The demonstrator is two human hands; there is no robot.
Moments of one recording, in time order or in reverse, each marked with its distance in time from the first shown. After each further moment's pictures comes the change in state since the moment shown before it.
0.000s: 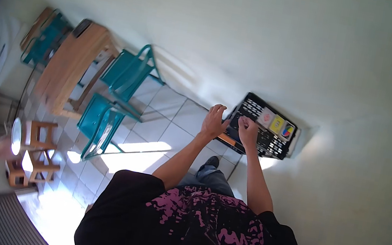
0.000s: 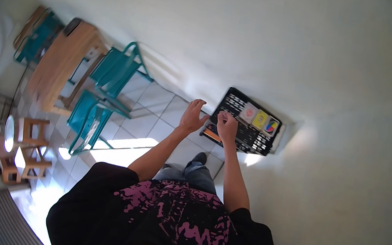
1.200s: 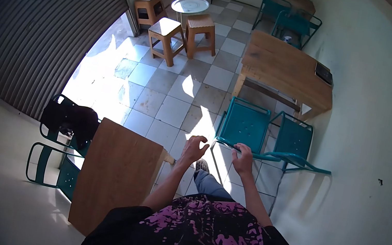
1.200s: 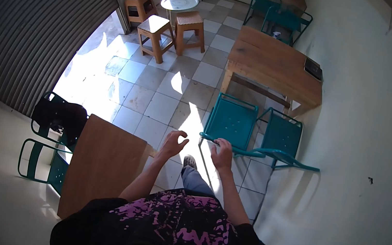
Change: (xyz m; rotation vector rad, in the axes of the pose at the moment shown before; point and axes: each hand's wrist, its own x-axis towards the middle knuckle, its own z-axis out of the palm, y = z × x) left_hand -0.459 -0.191 -0.430 0.297 1.044 -0.978; right_hand -0.243 -0.276 0.542 -0.124 -1.119 -0.972
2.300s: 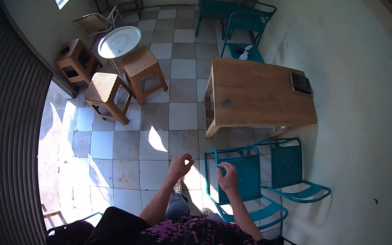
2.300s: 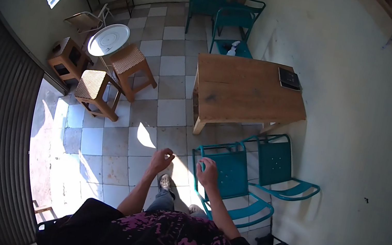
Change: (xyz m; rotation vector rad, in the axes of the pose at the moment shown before) left_hand 0.461 -0.147 -0.003 -0.138 -0.449 0.039; right_hand 0.362 -0.009 0.133 -0.056 0.146 0.414
